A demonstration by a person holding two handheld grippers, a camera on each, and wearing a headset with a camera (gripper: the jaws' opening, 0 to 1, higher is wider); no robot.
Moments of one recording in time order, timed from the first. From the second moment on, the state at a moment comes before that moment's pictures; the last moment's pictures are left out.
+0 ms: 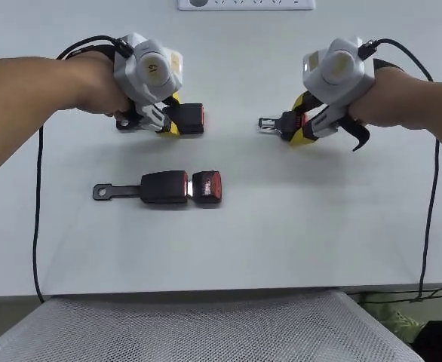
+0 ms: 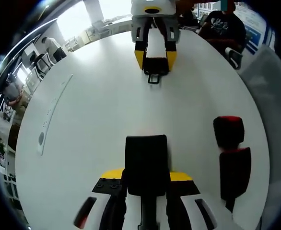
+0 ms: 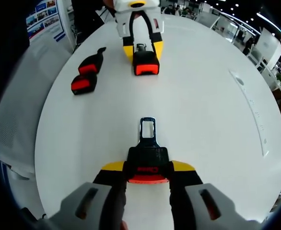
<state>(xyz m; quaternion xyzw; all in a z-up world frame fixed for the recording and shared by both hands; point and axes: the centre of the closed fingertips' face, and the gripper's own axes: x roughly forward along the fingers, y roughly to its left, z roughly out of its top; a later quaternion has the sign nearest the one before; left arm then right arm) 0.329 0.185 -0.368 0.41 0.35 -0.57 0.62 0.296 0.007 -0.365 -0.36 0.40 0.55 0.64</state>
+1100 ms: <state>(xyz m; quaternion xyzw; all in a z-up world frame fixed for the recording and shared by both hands) 0.324 0.187 -0.369 0.41 0.36 -0.57 0.61 0.317 0.102 -0.368 -0.38 0.37 0.56 0.64</state>
